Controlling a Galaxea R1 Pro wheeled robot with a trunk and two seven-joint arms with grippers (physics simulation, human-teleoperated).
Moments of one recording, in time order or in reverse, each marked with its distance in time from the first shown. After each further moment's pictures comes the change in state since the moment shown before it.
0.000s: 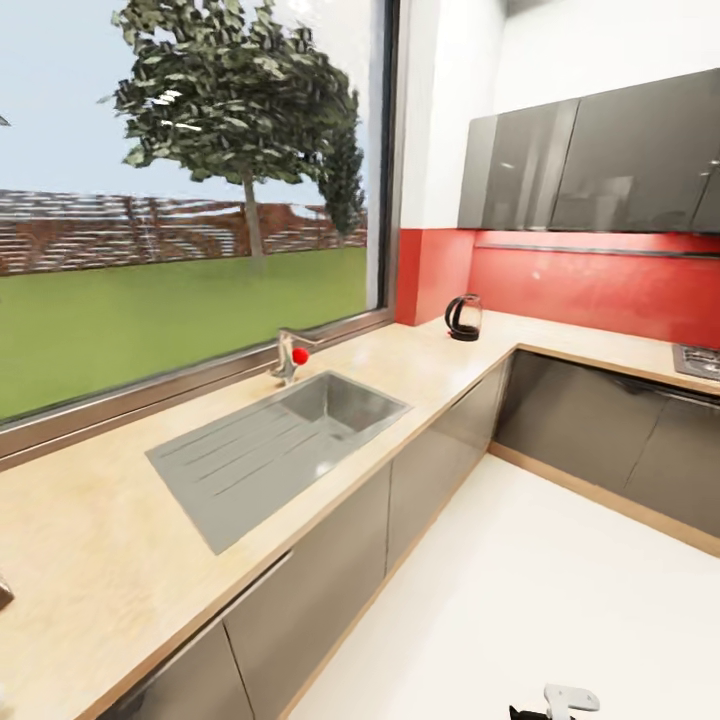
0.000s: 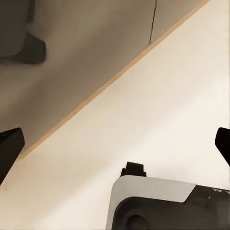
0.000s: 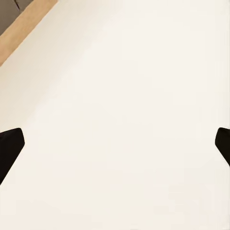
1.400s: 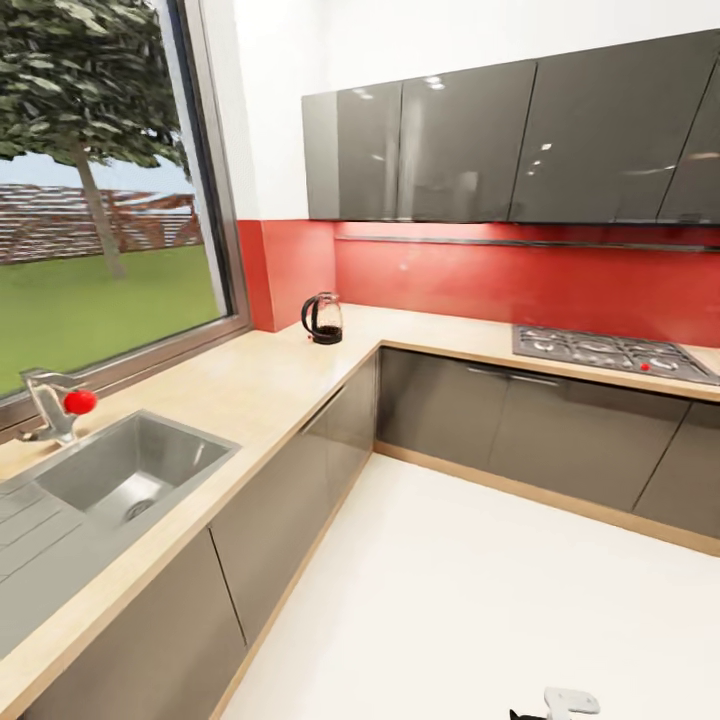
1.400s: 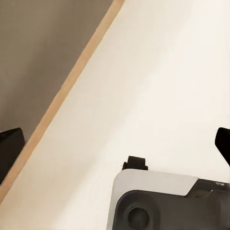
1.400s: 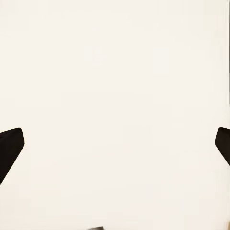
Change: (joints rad) left arm 0.000 0.000 0.000 0.000 0.000 0.000 0.003; right arm 0.005 -0.001 0.001 0.002 0.012 -0.001 0.004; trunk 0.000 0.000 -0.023
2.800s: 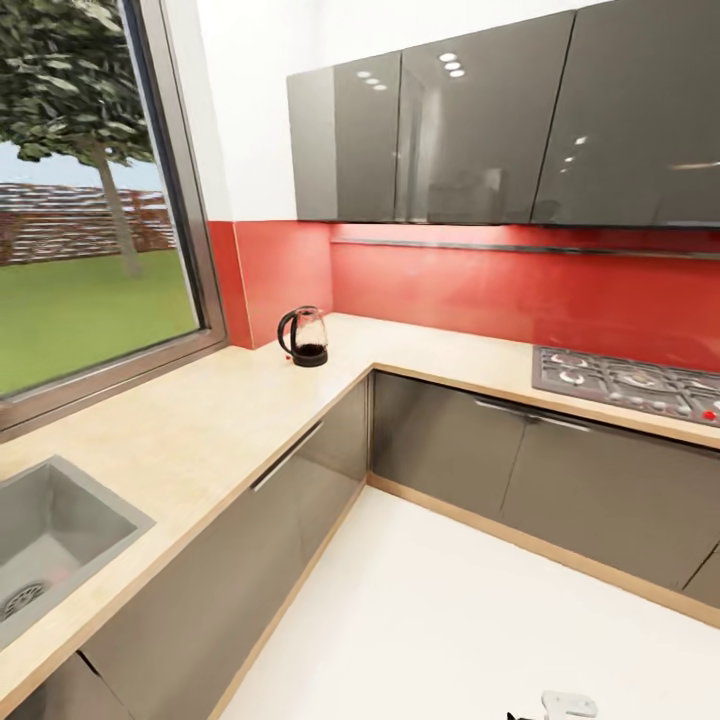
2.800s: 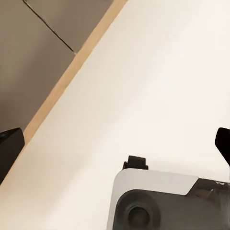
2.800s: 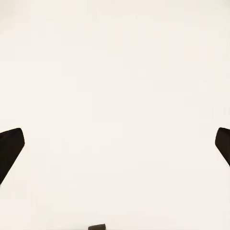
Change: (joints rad) left arm 0.000 0.000 0.000 0.001 0.000 0.000 0.000; right arm 0.005 0.009 0.002 0.000 0.001 0.000 -0.004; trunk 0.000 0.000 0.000
